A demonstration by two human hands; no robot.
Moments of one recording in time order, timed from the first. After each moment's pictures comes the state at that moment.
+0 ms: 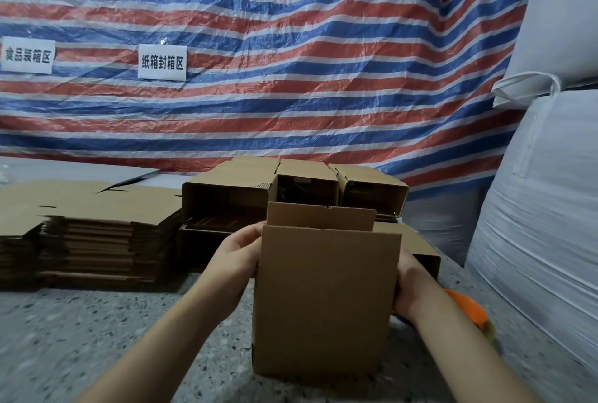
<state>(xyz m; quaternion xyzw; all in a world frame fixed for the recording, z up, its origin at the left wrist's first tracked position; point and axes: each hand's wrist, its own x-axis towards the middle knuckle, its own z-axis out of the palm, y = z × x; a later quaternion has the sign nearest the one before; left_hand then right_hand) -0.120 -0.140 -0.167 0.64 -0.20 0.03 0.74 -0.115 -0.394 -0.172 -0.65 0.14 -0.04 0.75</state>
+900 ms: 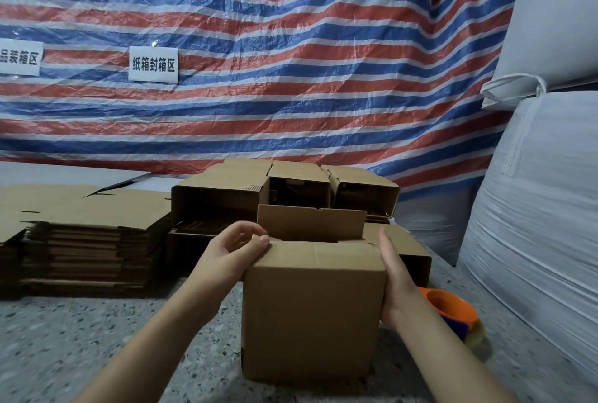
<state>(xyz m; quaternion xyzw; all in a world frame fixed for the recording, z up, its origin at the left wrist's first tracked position) -0.108 -0.134 -0.170 0.69 -0.19 0.09 0.69 -0.121 -0.390 -0.180 -0.59 0.01 -0.02 0.81</state>
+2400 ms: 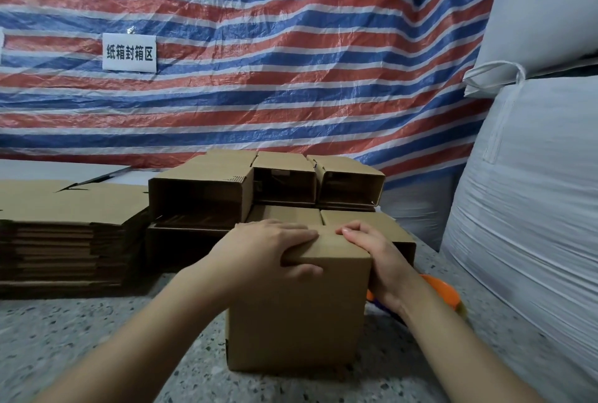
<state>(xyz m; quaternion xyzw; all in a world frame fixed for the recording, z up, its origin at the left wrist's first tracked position) -0.120 -0.178 -0.132 0.91 -0.37 0.19 0.07 -0.142 -0.393 -0.160 -0.68 -0.04 -0.05 0.73</state>
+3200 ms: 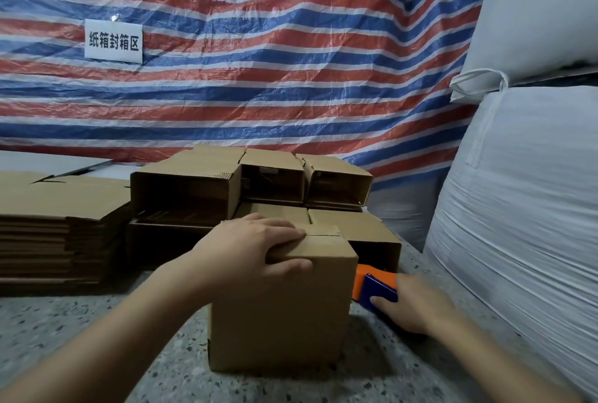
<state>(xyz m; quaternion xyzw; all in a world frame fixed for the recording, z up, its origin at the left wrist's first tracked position) -0.126 -0.177 -0.125 0.92 -0.36 0.13 0.08 -0.121 -0.505 -0.230 -0.99 0.14 -0.08 0.00</state>
